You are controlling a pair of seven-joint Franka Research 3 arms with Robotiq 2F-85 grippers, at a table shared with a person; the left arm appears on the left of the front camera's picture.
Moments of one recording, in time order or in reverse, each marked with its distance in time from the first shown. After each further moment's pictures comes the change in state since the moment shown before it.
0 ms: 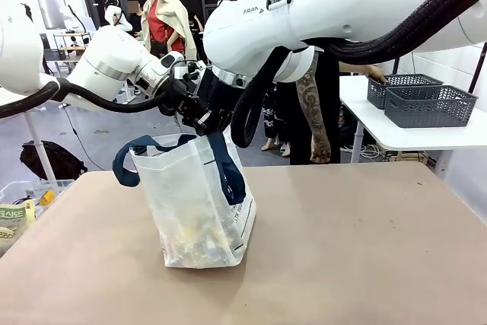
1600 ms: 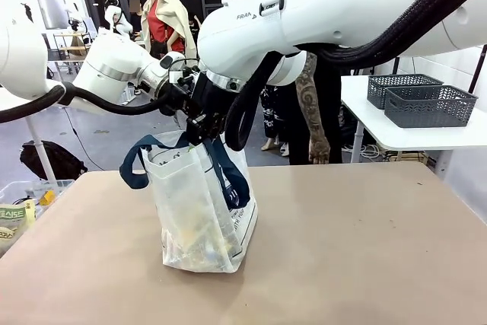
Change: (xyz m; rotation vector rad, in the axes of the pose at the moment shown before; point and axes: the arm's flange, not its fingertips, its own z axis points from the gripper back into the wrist) left arm 0.002 0.001 -0.007 -0.139 0.006 -0.098; right arm 0.007 0.002 -0.013 0.015 0.014 0.001
